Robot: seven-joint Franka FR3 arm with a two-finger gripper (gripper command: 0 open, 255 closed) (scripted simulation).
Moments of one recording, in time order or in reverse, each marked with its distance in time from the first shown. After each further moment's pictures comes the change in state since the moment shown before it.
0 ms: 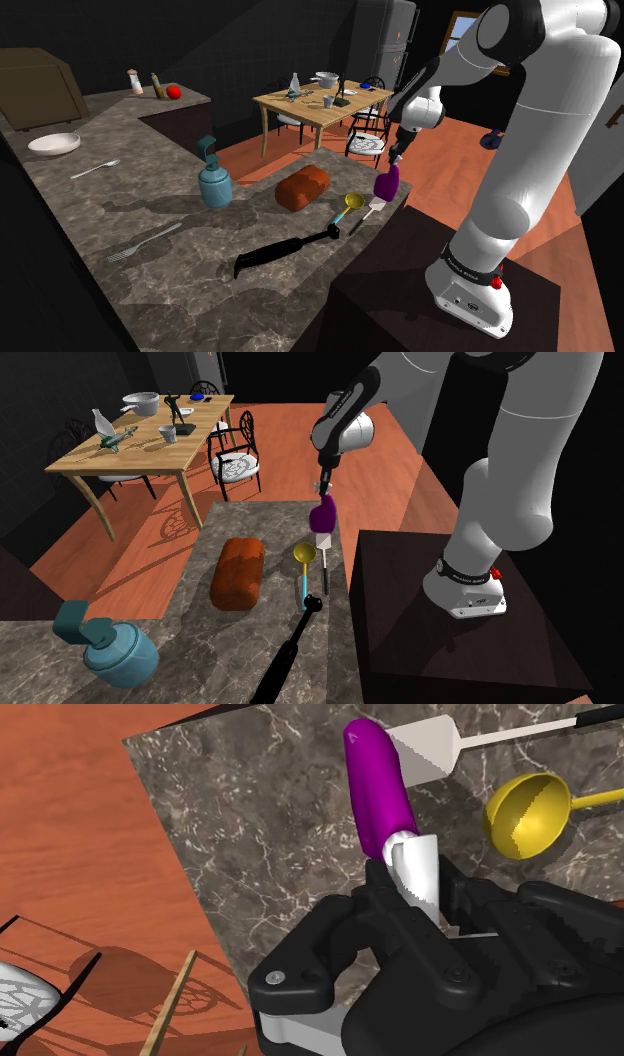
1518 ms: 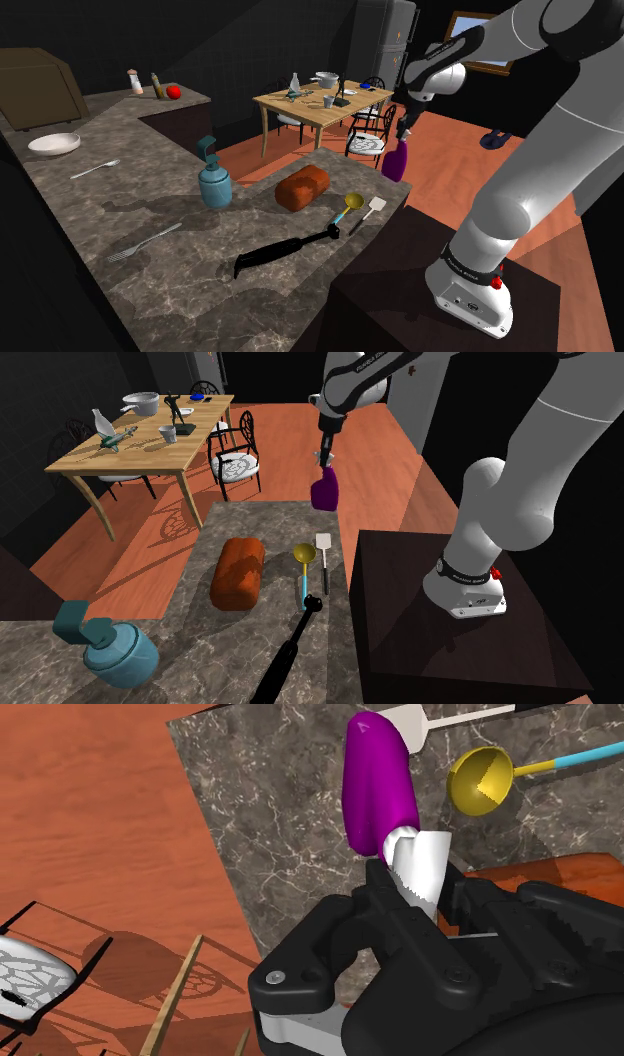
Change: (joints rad) arm 0.006 -0.277 -0.020 0.087 -0.330 -0.294 0.253
